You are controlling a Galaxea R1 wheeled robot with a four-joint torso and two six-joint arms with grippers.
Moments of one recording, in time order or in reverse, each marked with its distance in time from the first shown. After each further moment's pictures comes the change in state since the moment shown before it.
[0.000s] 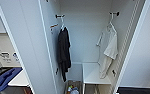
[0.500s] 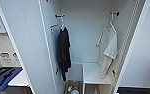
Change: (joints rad) left arm 0.000 0.008 0.000 0.000 -0.003 0.000; right arm 0.017 0.004 -0.084 0.115 -0.045 0.232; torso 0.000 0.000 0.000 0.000
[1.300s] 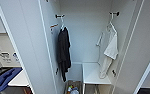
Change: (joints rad) left arm 0.000 0.009 0.000 0.000 -0.026 0.000; right arm -0.050 -0.107 -0.016 0.224 0.004 0.153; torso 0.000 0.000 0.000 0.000
